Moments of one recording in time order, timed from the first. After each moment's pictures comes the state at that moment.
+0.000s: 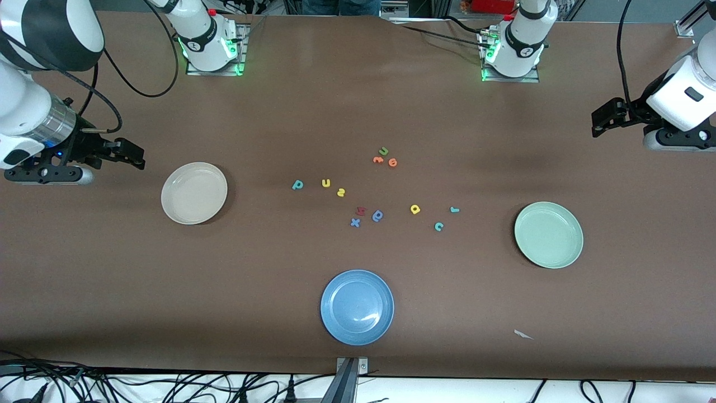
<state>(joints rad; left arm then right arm) -0.01 0.02 -0.06 -1.55 0.05 1.47 -0.05 0.08 0.06 -0.02 -1.77 0.01 1.80 0.06</state>
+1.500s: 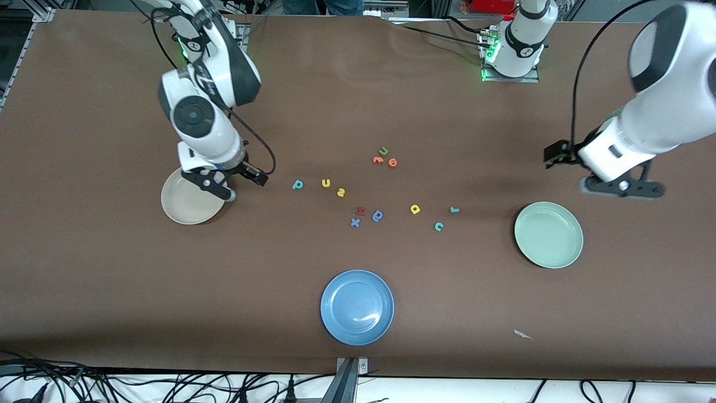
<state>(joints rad) -0.04 0.21 -0.14 -1.58 0.01 1.64 -0.08 0.46 0.30 0.00 -1.98 -0.04 2.15 1.01</state>
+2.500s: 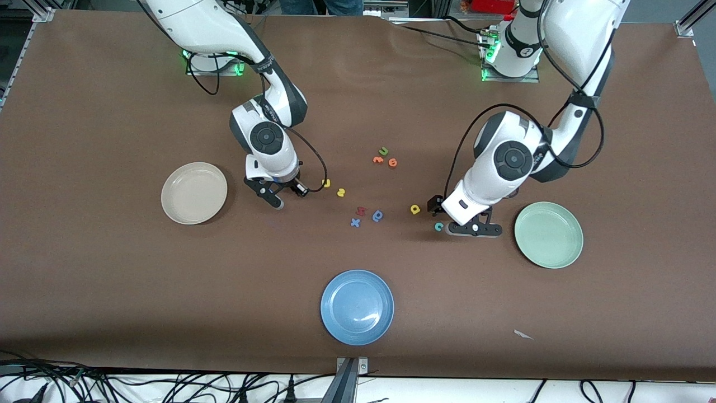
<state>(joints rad) -0.20 0.49 -0.23 -1.84 0.01 2.36 -0.39 0.56 0.54 0.03 -1.98 -0.04 2.48 1.29</state>
